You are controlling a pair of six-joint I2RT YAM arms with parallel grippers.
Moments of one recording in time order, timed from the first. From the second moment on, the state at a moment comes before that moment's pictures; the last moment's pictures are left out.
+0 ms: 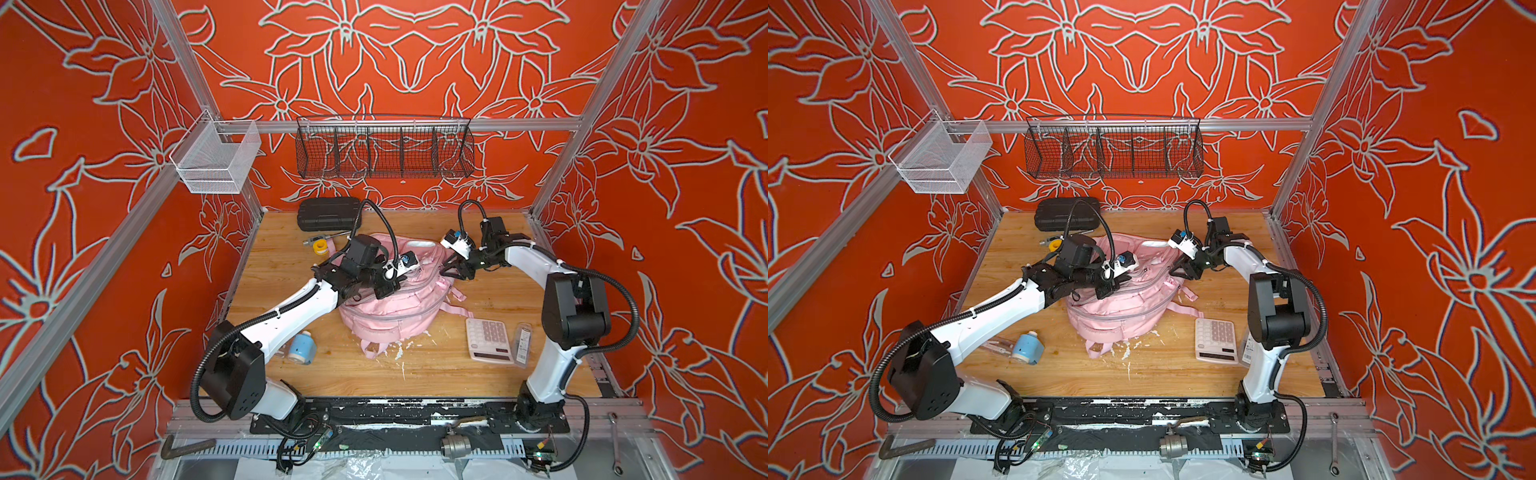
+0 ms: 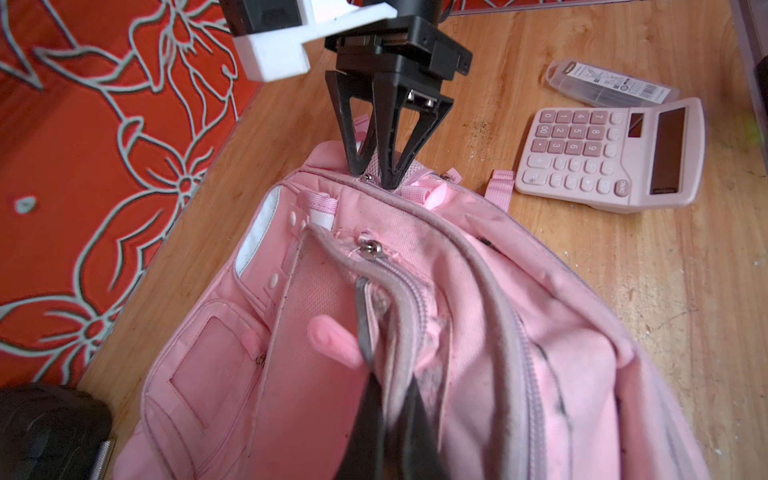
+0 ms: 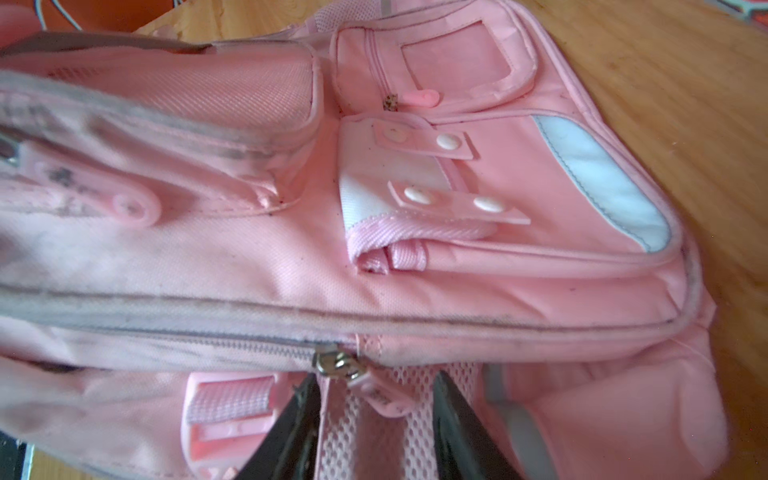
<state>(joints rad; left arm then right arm) -0.55 1.45 1.13 -0.32 0.38 0.60 0.11 1.89 1.40 -0.72 -0.84 -0.81</state>
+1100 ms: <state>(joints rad) -0.54 1.45 1.10 -0.28 0.39 0.60 0.08 1.83 1.25 -0.67 -0.95 -0.87</state>
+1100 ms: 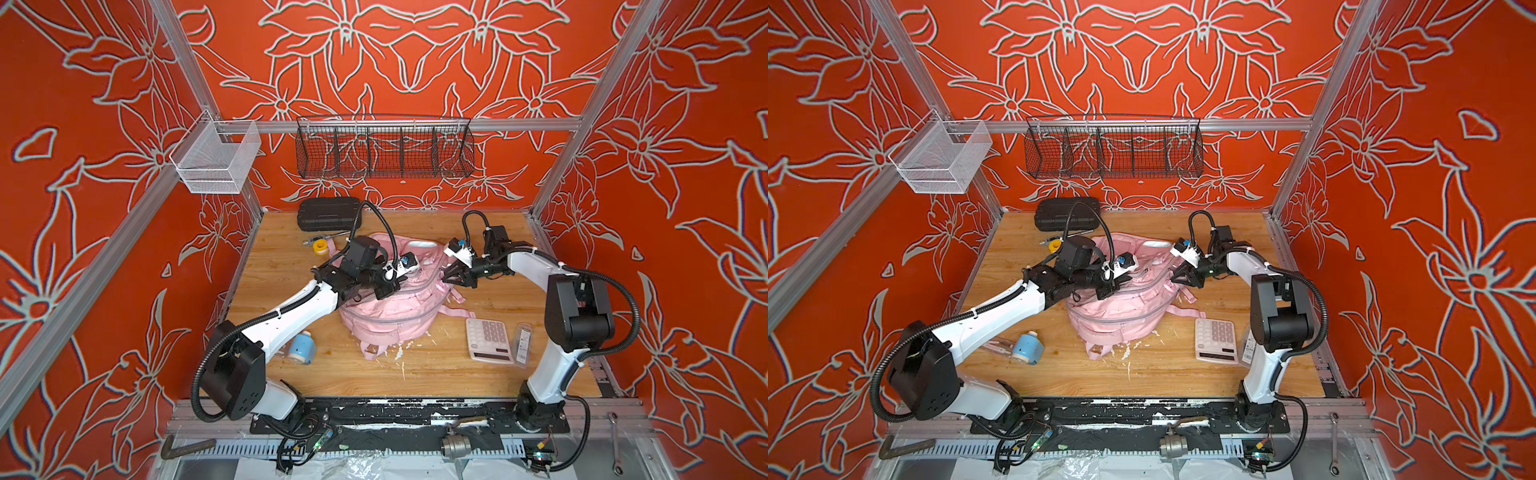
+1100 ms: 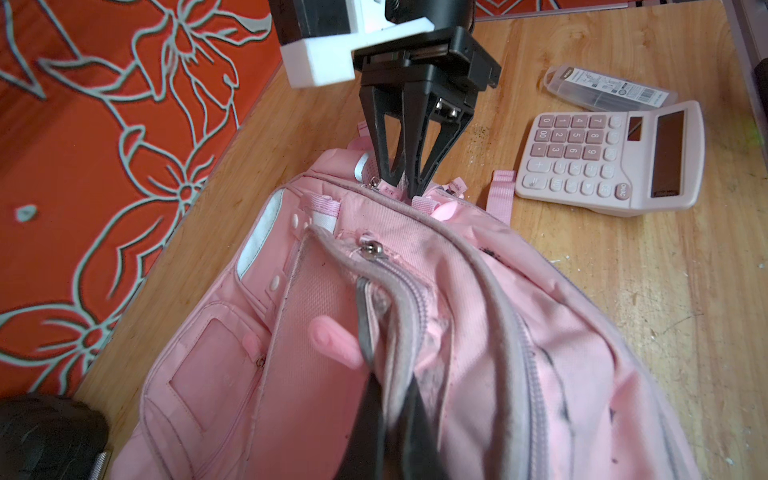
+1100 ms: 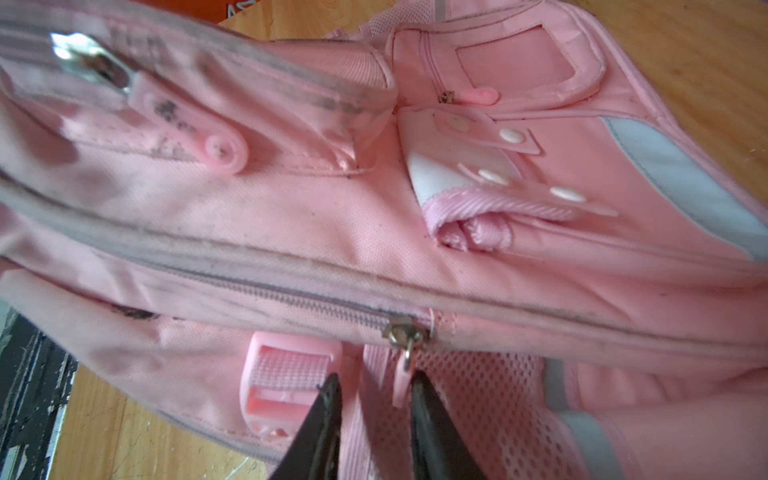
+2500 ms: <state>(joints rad) -0.64 1.46 1.13 -0.30 0.28 0.23 0.10 1.77 1.37 -0.73 -0.74 -0.59</state>
